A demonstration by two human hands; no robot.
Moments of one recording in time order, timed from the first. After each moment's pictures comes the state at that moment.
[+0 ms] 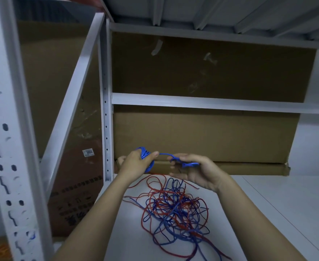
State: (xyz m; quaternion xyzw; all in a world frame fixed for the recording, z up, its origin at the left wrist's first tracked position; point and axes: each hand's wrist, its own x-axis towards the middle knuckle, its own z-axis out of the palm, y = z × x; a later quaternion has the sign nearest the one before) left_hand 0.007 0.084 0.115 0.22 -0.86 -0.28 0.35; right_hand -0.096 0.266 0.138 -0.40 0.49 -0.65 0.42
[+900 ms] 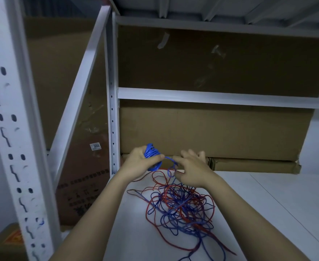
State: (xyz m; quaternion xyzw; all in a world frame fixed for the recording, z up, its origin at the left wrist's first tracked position) left_hand 0.027 0.094 0.113 0.12 -0.82 -0.45 0.32; right_hand -0.105 0.242 0.112 -0.55 0.81 -0.09 -0.17
